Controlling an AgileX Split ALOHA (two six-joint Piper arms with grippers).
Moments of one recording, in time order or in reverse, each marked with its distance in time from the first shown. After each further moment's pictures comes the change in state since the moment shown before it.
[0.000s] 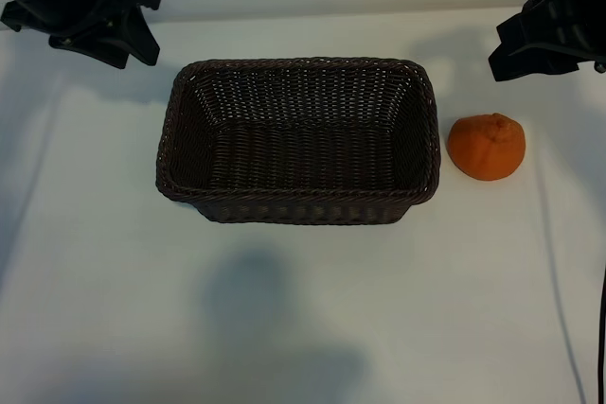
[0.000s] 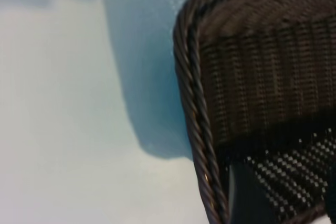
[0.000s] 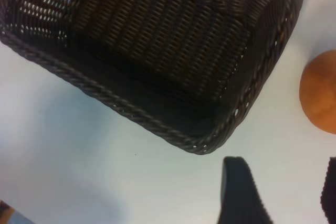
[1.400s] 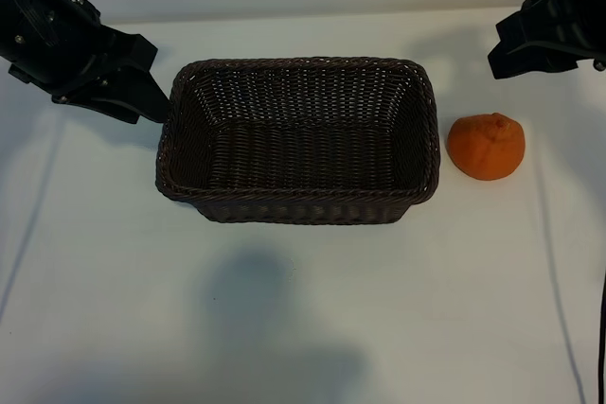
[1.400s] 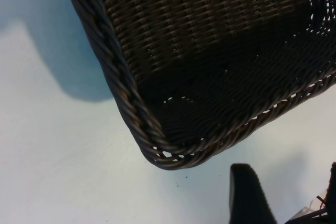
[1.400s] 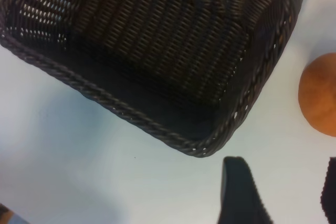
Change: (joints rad) left arm 0.000 -0.157 0.256 -0.137 0.000 0.165; right arm 0.000 0.000 0.000 0.000 -0.010 0.000
